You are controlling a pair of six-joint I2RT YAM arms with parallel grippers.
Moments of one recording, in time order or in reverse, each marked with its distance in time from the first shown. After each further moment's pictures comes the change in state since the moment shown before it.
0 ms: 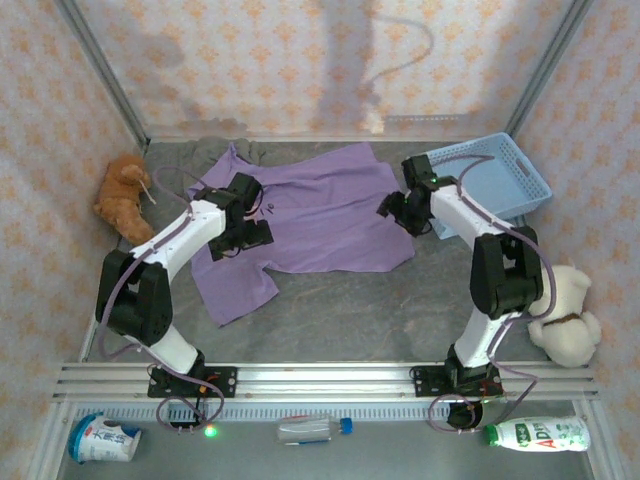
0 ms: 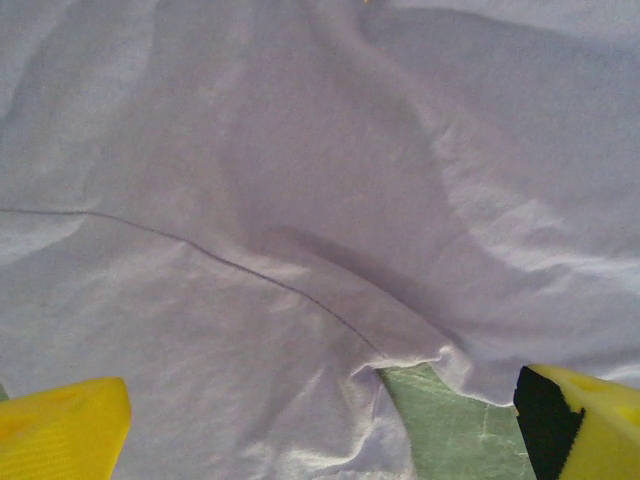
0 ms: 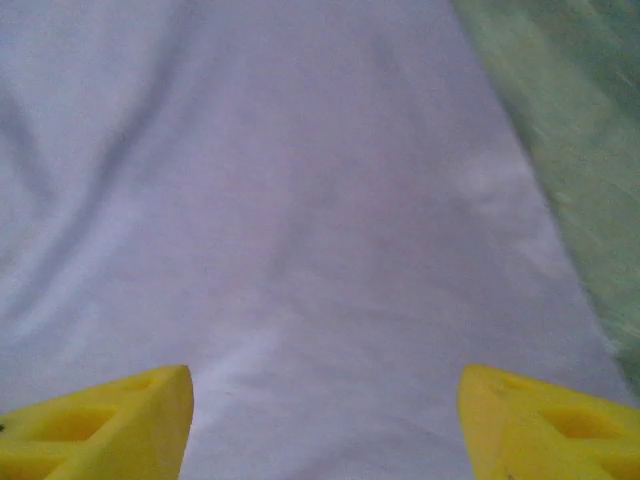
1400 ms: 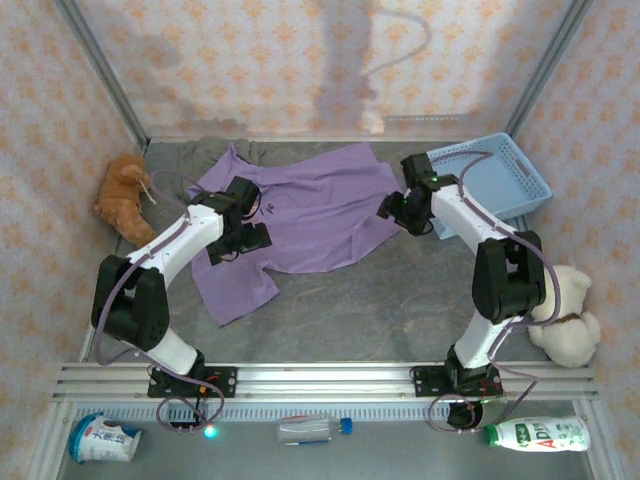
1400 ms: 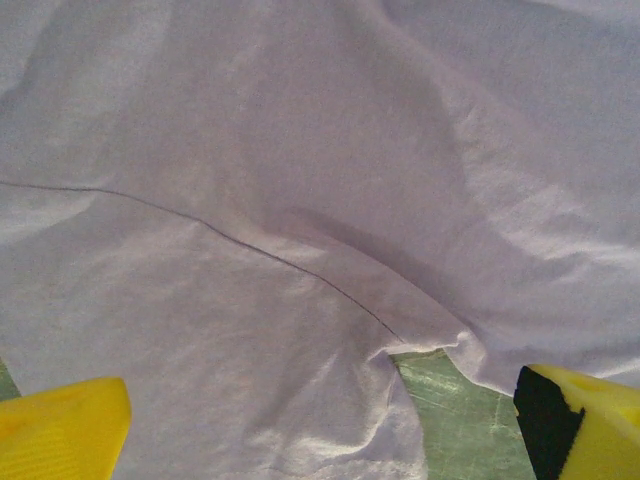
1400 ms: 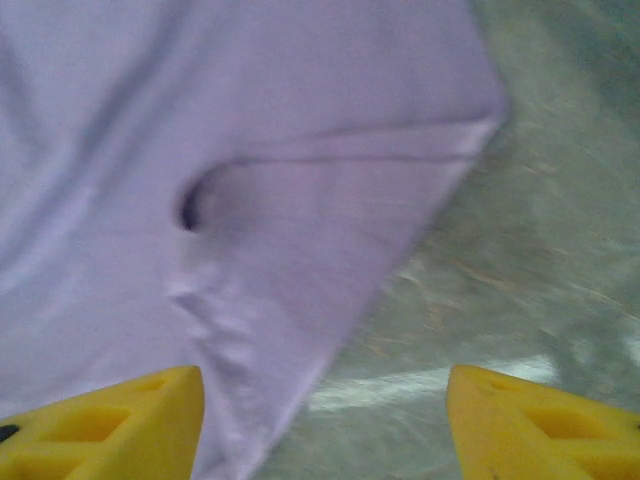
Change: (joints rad) left arm 0.000 -0.032 -0.038 0.008 0.000 -0.019; right arm 0.007 -0.020 0.022 -0.057 -0.011 -0.062
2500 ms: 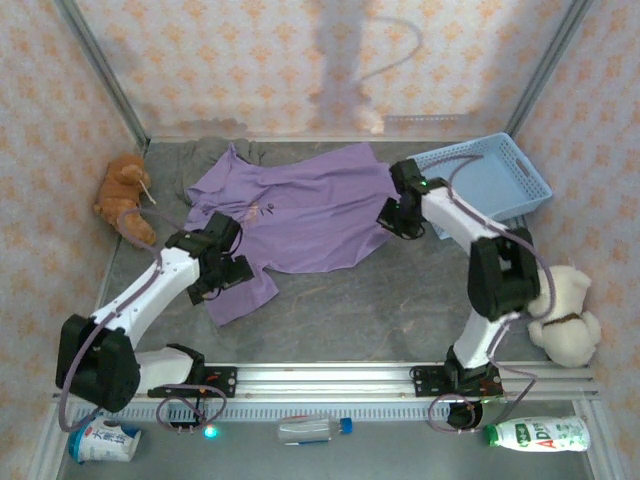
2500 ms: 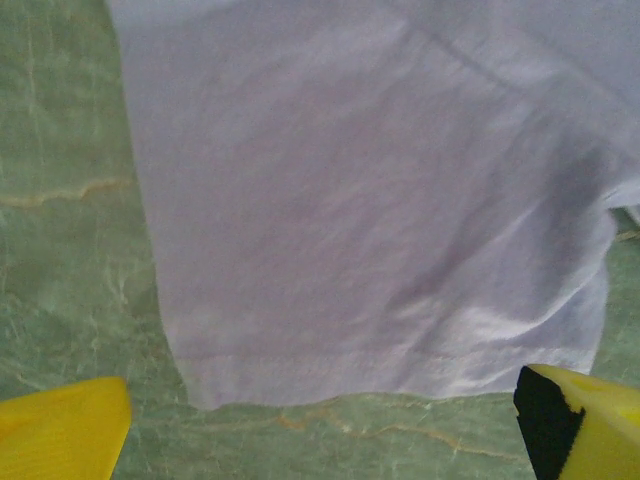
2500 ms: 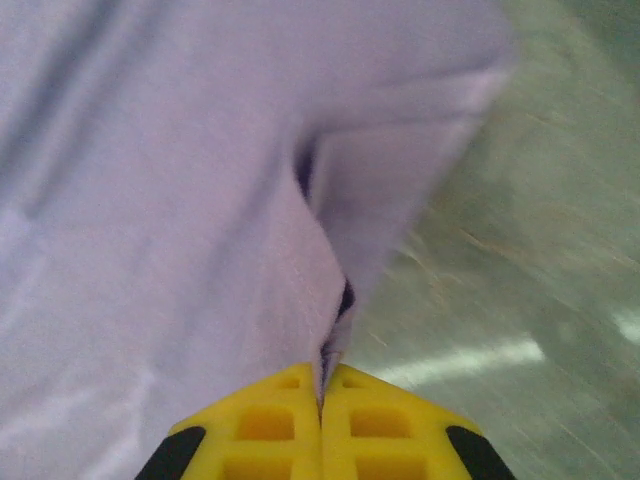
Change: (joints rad) left arm 0.000 -0.365 -0.338 -0.072 0.003 -0.132; right arm 0.056 -0.037 -0.048 -0.009 0.070 0.087
